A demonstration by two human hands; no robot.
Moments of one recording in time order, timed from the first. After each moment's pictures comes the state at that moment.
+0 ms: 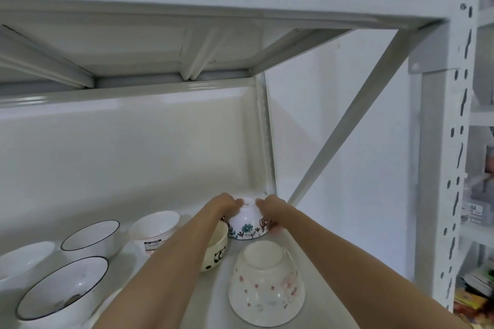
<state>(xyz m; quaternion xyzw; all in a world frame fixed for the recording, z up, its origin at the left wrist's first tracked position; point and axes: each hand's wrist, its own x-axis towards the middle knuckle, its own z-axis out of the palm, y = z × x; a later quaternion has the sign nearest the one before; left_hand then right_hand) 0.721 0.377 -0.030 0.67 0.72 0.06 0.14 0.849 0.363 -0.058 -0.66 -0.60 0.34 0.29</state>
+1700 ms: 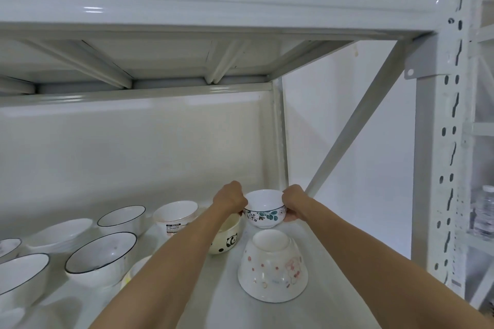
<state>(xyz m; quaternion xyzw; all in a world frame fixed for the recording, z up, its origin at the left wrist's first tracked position) 0.697 0.363 -0.041 0.71 0.66 0.22 0.11 0.866 0.371 -0.059 -0.65 -0.48 0.40 0.43</state>
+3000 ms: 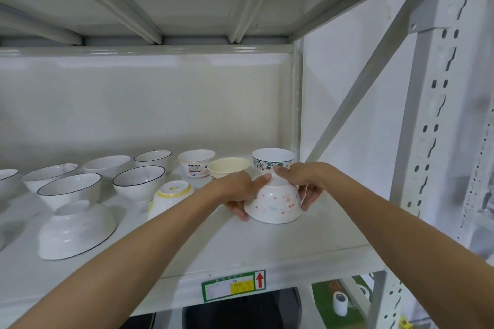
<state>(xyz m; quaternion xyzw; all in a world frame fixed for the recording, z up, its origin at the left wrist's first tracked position) 0.714 0.195 -0.058 0.65 0.70 0.12 0.27 0.878 0.244 -0.047 -0.68 -0.66 0.32 0.09</state>
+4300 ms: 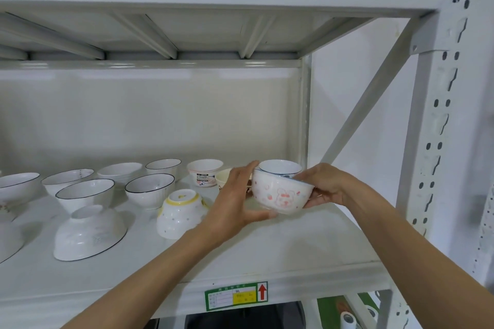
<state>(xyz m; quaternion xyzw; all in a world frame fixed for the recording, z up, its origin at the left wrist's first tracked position) 0.698 0.148 -0.084 0.75 0.46 0.47 0.08 0.908 0.214 -0.032 -0.52 -0.60 0.50 0.33</state>
